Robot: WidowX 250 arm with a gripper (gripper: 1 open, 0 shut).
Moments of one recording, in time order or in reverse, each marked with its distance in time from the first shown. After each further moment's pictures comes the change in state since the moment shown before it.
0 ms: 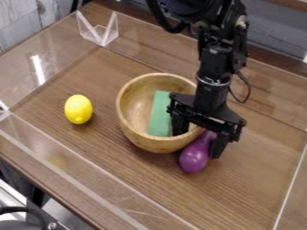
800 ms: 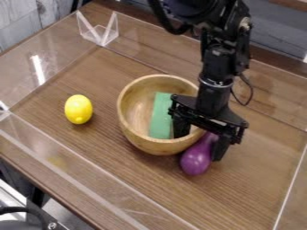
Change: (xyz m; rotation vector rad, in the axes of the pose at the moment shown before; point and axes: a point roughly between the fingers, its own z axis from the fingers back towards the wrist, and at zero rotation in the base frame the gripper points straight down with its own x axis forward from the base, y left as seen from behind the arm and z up) arm -0.003 -0.003 -0.001 0.005 0.013 0.005
